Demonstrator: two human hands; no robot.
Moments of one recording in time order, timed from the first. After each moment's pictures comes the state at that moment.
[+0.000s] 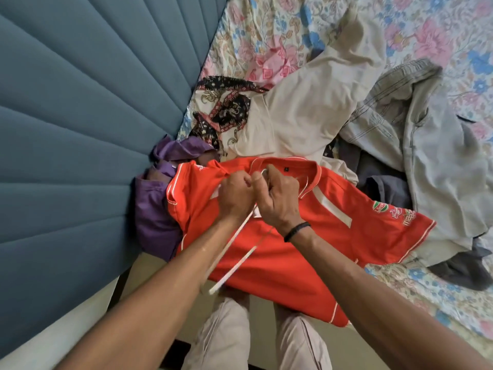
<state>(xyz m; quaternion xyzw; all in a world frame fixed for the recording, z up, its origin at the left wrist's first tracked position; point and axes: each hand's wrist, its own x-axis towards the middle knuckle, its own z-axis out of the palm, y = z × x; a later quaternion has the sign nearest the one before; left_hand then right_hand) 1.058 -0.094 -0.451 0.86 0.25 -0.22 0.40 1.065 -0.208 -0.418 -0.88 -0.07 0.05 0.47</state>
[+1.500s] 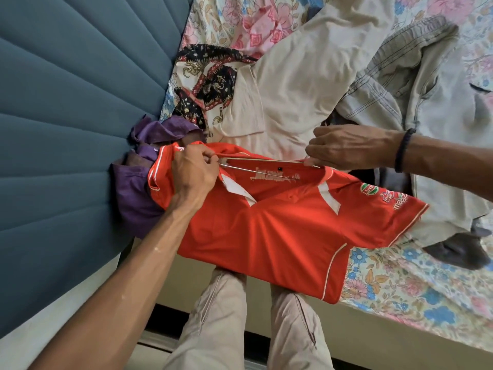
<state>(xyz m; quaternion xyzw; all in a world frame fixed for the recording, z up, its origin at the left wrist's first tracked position) 1.065 -0.048 -0.443 0.92 0.24 -0.09 0.30 1.205 -0.367 -0.427 -0.73 -0.65 0.20 0.10</state>
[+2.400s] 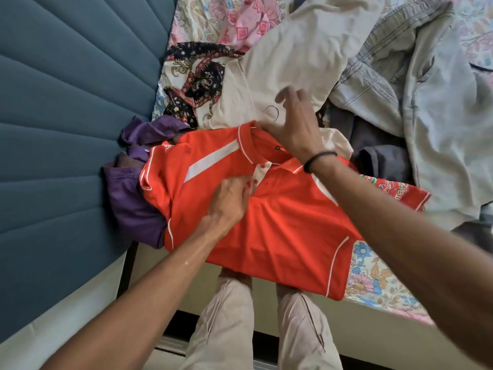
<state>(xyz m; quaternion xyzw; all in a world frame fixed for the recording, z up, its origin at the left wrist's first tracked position) 1.014 -0.119 -0.478 0.90 0.06 -0.24 0.35 1.172 -0.282 -0.462 -0.93 -0.02 0.16 0.34</state>
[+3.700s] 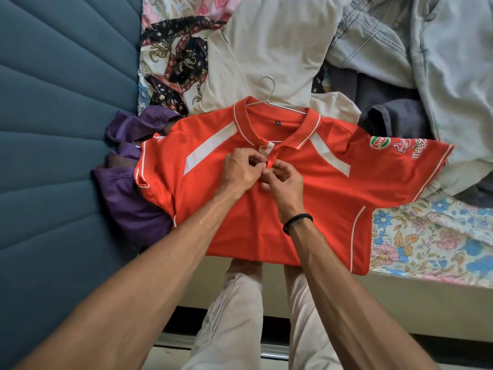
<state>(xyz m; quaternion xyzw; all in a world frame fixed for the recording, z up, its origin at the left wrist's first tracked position) 1.041 -0.125 -0.533 0.86 0.11 -0.26 0.42 0.988 -0.242 -0.525 -0.60 0.40 0.16 0.67</state>
